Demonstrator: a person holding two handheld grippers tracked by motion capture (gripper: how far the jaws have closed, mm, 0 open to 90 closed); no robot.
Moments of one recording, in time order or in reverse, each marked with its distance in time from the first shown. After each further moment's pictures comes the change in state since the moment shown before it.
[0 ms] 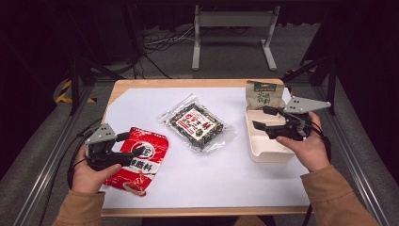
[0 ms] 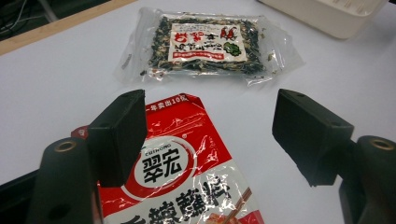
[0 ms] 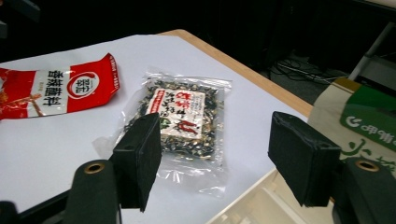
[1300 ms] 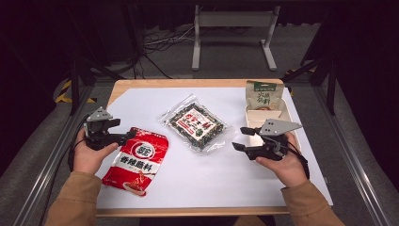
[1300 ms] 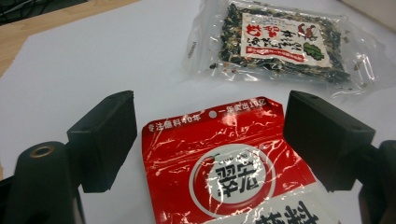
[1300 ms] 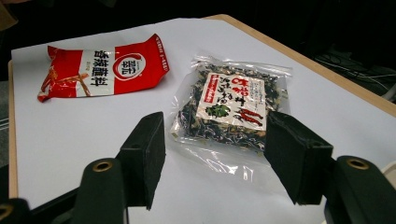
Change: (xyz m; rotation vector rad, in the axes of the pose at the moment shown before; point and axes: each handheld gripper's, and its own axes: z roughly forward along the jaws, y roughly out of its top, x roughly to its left) left arm 0.070 0.001 0.033 0.048 0.095 -0.119; right arm 0.054 -0.025 0.036 0.024 0.114 -0.018
